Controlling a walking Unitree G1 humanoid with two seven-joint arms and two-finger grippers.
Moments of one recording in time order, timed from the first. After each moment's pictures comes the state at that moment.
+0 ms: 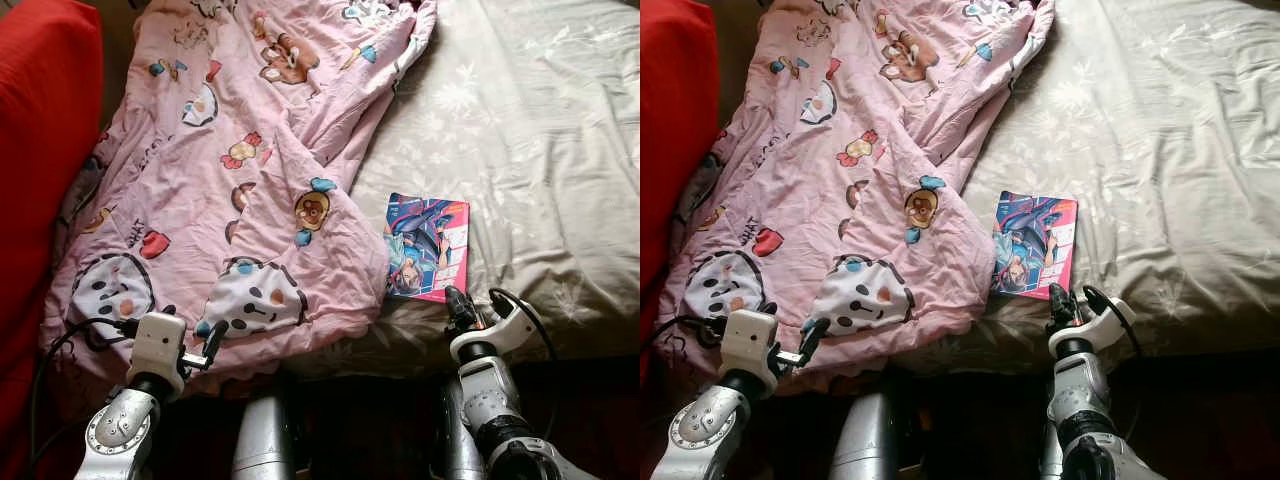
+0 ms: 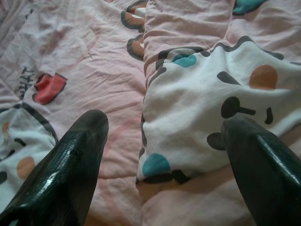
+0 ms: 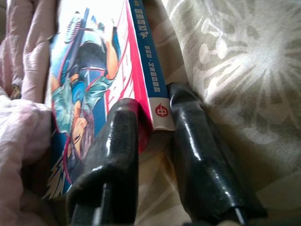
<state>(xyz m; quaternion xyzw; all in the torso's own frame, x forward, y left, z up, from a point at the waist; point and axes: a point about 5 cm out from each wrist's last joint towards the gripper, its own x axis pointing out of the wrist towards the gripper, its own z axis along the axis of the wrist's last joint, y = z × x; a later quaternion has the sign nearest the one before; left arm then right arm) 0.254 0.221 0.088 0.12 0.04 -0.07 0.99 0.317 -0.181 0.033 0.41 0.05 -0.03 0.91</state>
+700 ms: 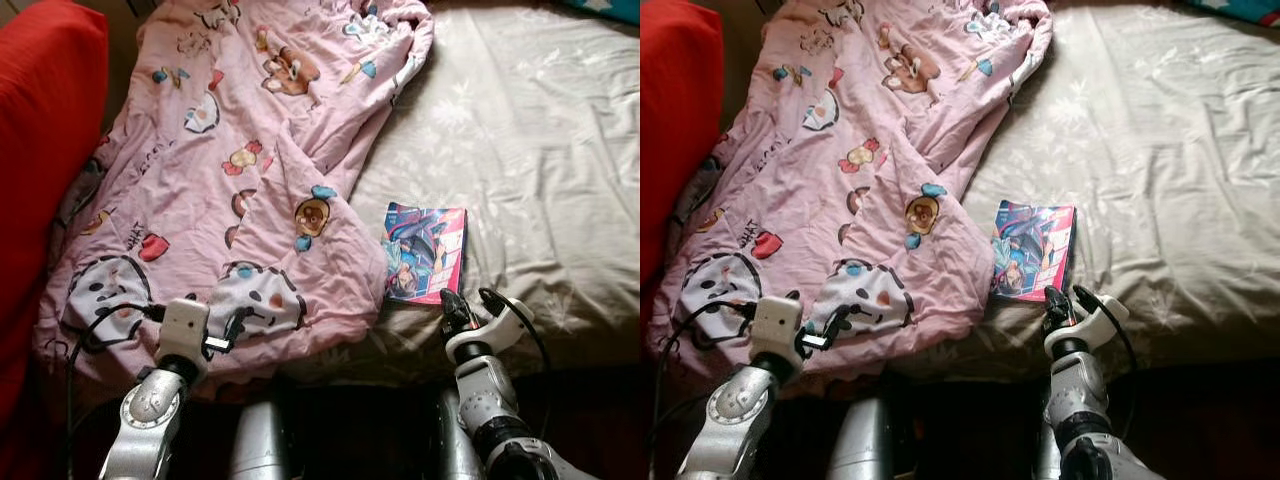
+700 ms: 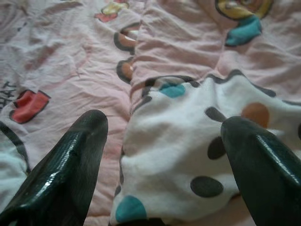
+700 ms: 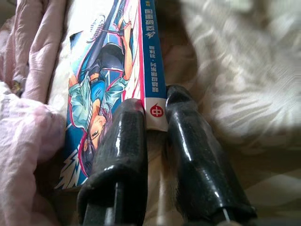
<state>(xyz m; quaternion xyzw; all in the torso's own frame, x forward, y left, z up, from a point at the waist) 0.280 0.203 0.077 0.10 0.02 -0.06 0.99 0.312 -0.187 0.028 0.36 0.06 -0.05 0.93</state>
